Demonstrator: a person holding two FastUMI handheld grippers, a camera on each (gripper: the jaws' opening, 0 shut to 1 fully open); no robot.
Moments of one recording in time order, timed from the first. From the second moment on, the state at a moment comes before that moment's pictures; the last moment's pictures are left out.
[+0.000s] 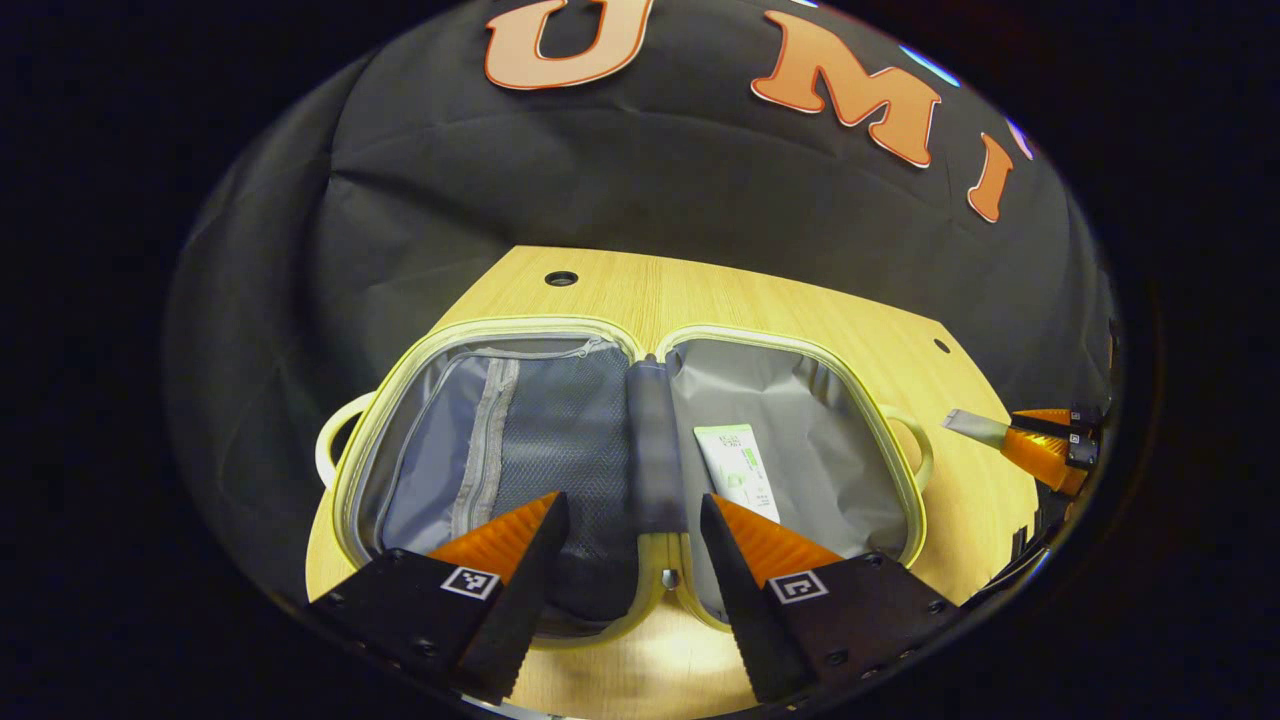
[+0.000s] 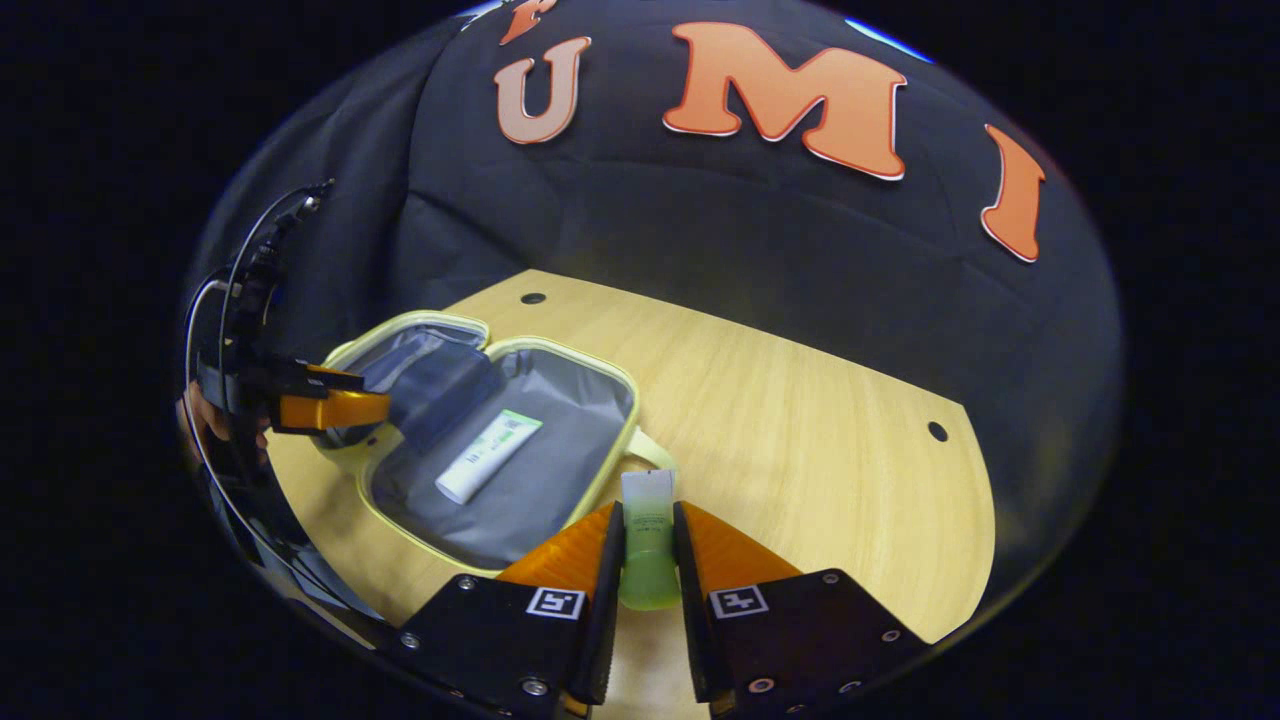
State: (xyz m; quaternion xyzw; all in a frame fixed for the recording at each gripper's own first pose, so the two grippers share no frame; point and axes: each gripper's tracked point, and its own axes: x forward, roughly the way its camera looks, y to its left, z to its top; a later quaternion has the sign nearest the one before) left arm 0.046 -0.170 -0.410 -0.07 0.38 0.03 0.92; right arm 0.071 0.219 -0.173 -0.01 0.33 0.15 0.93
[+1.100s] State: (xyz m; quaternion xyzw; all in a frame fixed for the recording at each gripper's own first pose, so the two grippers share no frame) left arm -0.004 0.037 -0.421 -0.13 0.38 0.21 0.89; right arm 0.122 0.304 -0.207 0.00 0.33 0.17 0.93
